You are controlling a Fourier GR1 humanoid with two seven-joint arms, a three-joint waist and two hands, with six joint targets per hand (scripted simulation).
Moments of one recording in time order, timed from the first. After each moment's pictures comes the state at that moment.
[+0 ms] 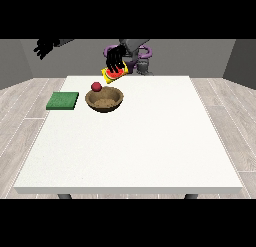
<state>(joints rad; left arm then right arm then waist) -1.02 0.00 -0.73 -0.54 -1.26 0.19 0.63 -0.27 -0.36 -0.35 -1.13 -0.37 0.37 0.00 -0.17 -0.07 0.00</state>
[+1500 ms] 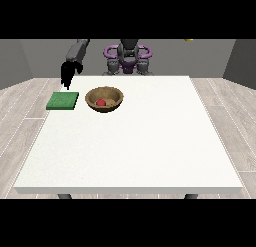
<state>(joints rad) -0.90 0.22 0.17 -1.16 -0.12 -0.01 0.21 -0.26 -0.25 -0.40 -1.07 -0.30 0.10 -0.11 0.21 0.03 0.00</state>
